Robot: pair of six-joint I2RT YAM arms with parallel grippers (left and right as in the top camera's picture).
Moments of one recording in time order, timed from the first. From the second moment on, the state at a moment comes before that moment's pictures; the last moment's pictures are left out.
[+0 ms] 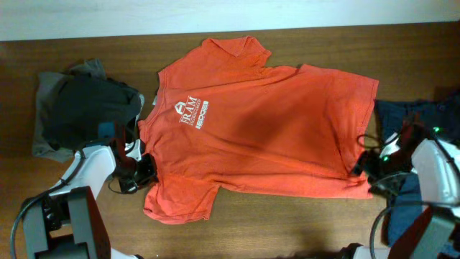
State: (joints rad) left arm 0.15 1.68 0.88 -0.80 0.33 -0.20; right arm -0.46 1.52 0.99 -1.19 -0.23 0.19
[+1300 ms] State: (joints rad) left arm 0.15 1.20 1.01 -0.94 0.34 -0.18; right arm -0.46 1.55 1.10 -1.24 -0.27 0.16
